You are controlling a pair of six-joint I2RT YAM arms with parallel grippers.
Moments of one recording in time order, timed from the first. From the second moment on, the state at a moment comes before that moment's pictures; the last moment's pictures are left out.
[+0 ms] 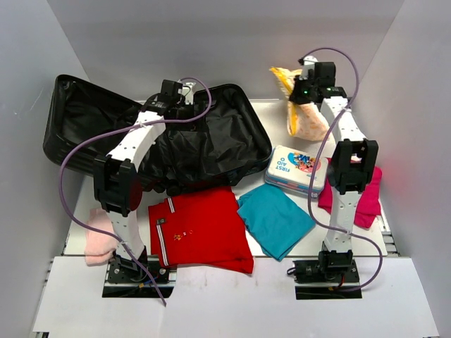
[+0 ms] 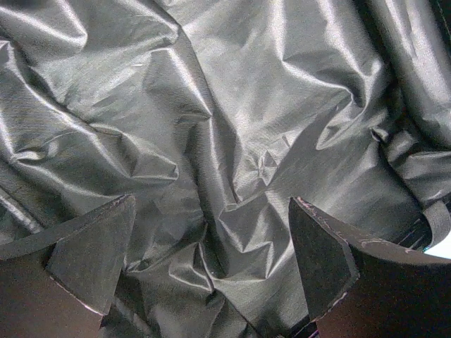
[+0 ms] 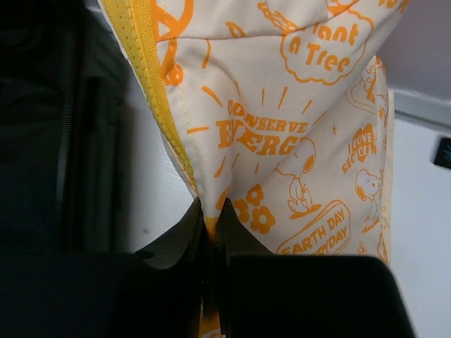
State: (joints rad) left arm -0.29 1.92 1.77 -0.67 0.19 -0.15; right arm 0.08 2.19 2.08 -0.48 -0.27 -0.06
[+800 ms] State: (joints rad) left arm -0.10 1.72 1.57 -0.65 0.20 -0.28; right arm 0.46 2.04 1.89 -0.34 -0.43 -0.49
